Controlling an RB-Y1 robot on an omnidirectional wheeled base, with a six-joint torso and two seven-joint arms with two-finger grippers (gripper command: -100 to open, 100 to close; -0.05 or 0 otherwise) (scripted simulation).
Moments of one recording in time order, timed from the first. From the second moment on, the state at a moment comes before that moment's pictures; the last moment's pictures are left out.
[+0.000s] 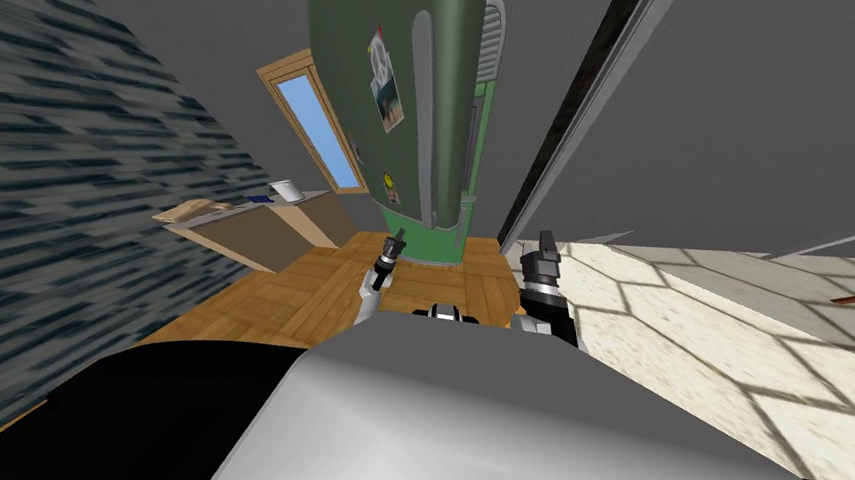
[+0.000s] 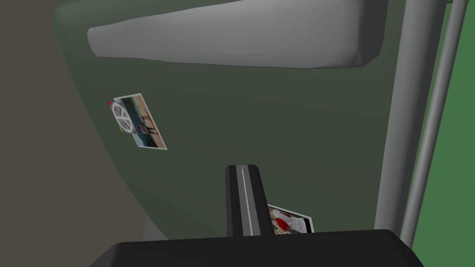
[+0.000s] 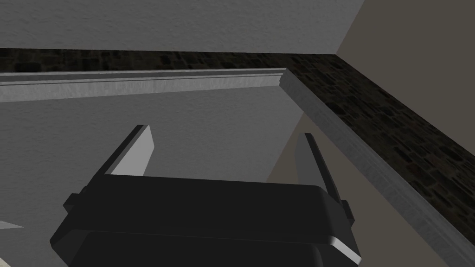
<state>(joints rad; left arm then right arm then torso) -0.07 0.11 0.29 -1.40 -0.63 -1.13 0.83 0.52 0.03 0.04 -2.20 0.00 -0.38 0.16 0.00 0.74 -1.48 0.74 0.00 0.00</state>
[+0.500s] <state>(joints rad) -0.18 0.09 0.34 -1.30 -0.76 -1.21 0.97 0.52 0.03 0.04 -2.20 0.00 -0.38 0.16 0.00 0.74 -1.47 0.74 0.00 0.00</state>
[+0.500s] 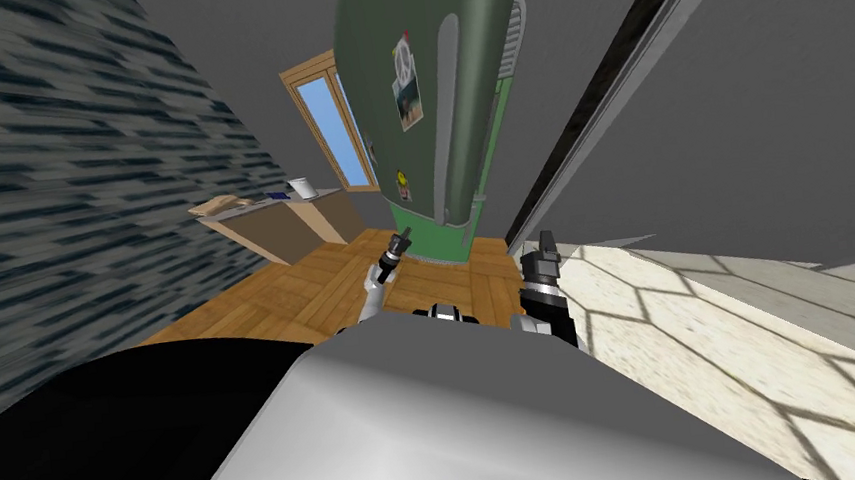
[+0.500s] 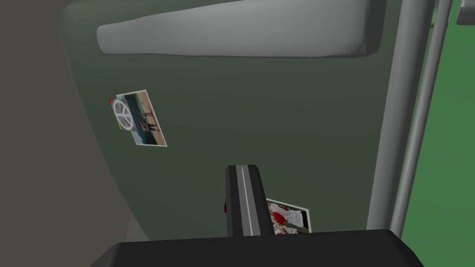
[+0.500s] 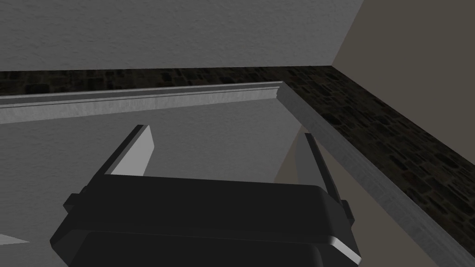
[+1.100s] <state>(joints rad) -0.27 0.07 0.39 -1.23 -0.90 -1.28 1.11 0.52 0.03 0.04 -2.20 0.00 -0.38 0.16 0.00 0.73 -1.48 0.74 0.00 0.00</state>
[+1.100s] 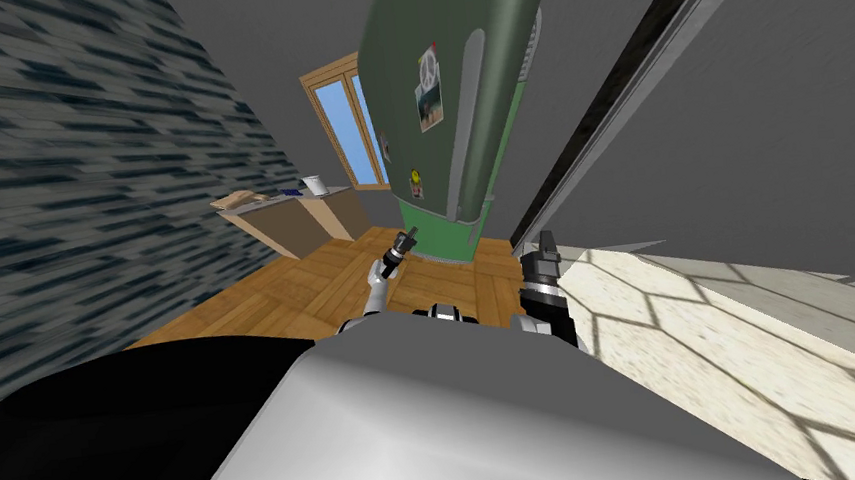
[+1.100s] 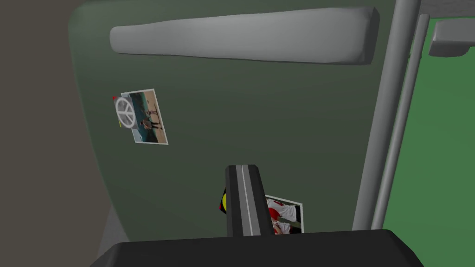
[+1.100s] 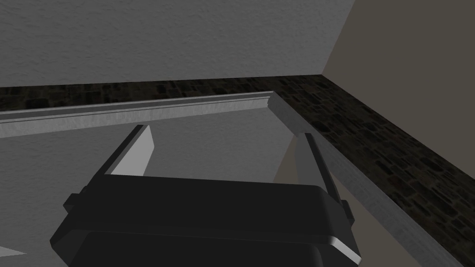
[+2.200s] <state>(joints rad) -0.27 0.11 0.37 -1.19 -0.87 -1.21 0.95 0.52 0.03 0.04 -2.20 0.00 -0.38 0.16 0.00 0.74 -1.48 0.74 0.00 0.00</state>
